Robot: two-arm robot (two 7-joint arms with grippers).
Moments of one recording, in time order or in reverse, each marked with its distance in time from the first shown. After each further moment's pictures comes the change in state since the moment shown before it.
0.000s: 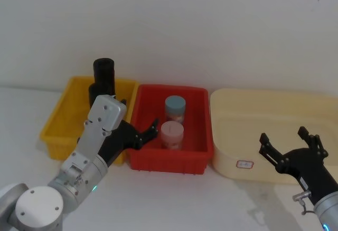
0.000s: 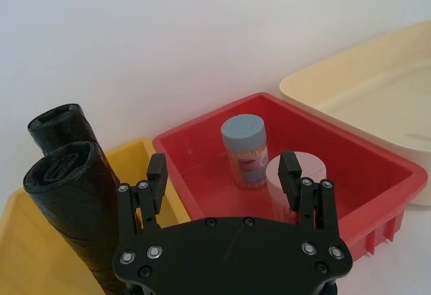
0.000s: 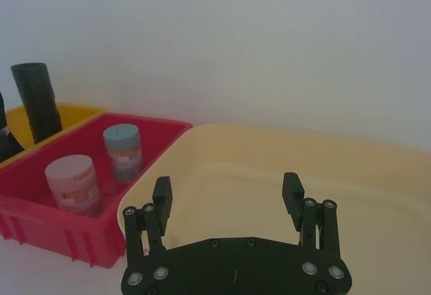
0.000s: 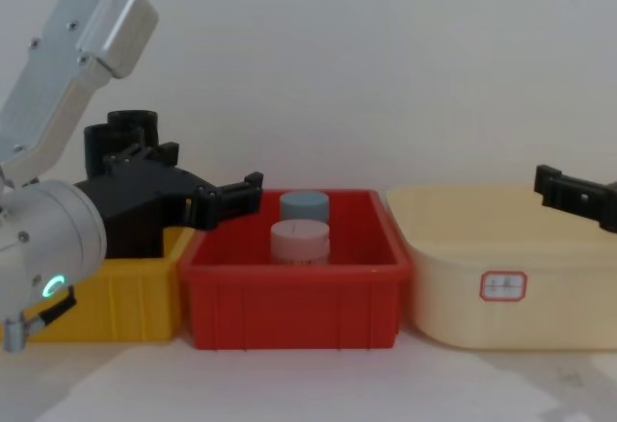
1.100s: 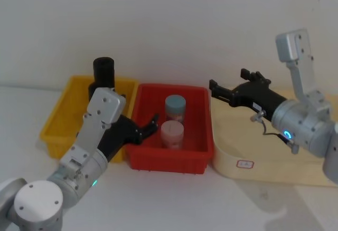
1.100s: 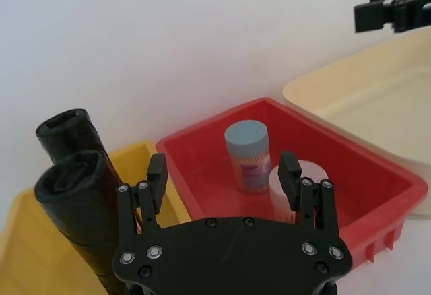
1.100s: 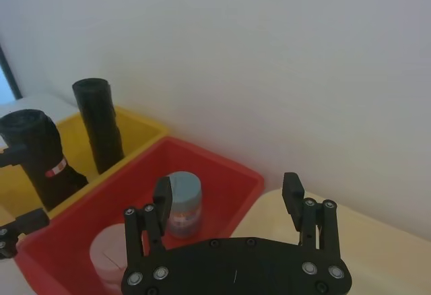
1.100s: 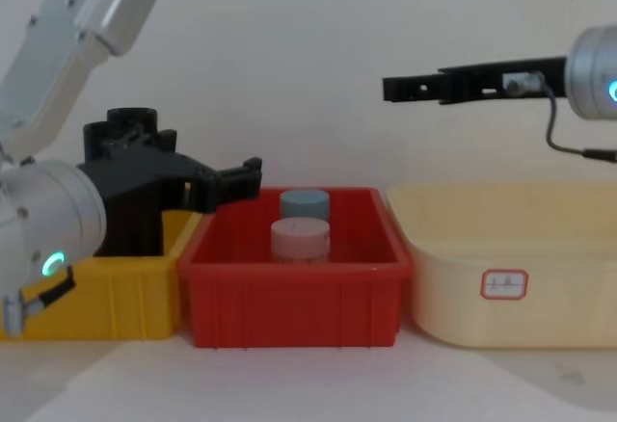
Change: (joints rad) left arm 0.001 -0.004 -0.014 -0.040 -0.007 0.047 0.008; right arm 0.517 -0.066 -0.145 0.256 0.035 0.367 0.215
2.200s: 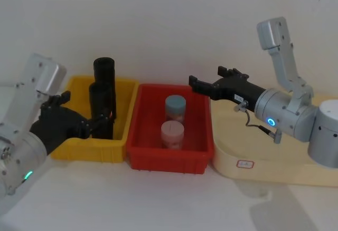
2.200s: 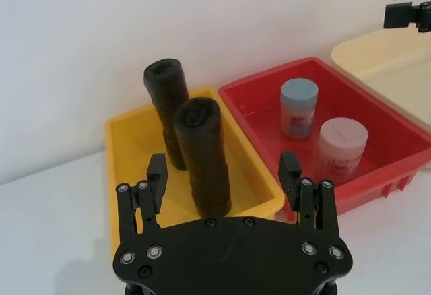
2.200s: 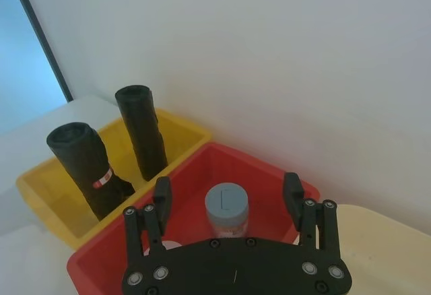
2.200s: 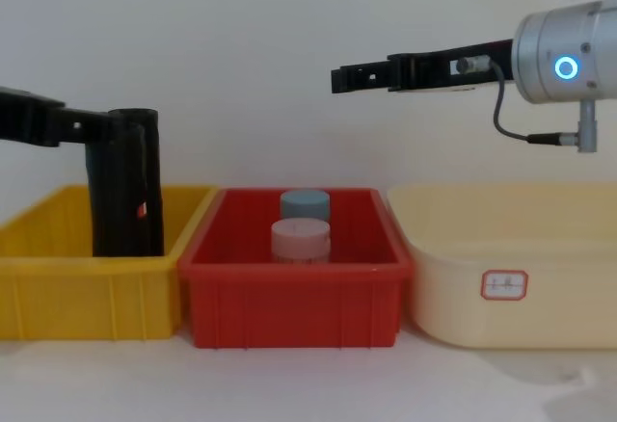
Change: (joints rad) left arm 0.170 0.130 -0.267 -0.389 -0.160 0.466 0.000; right arm 0.104 -0.048 -0.038 0.107 0.078 0.066 0.075
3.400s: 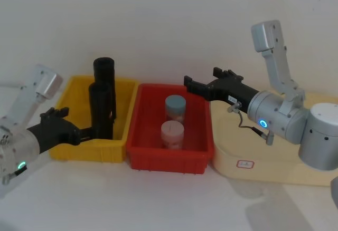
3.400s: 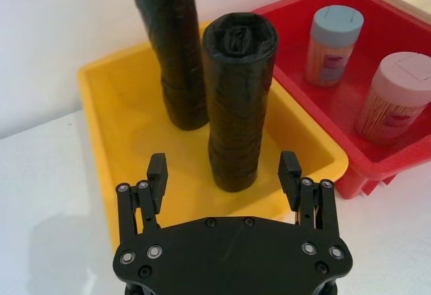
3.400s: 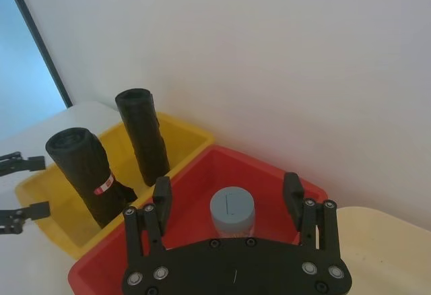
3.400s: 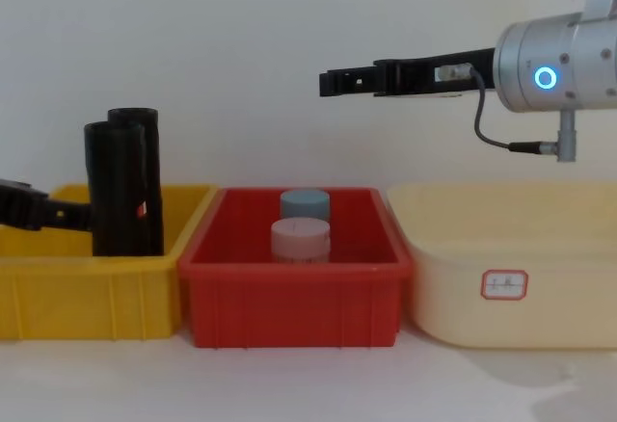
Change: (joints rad) left arm -0.171 0.037 0.034 0.333 -0.021 -0.017 -0.230; right arm 0.001 -0.015 -0.022 0.019 0.023 -0.028 -0.039
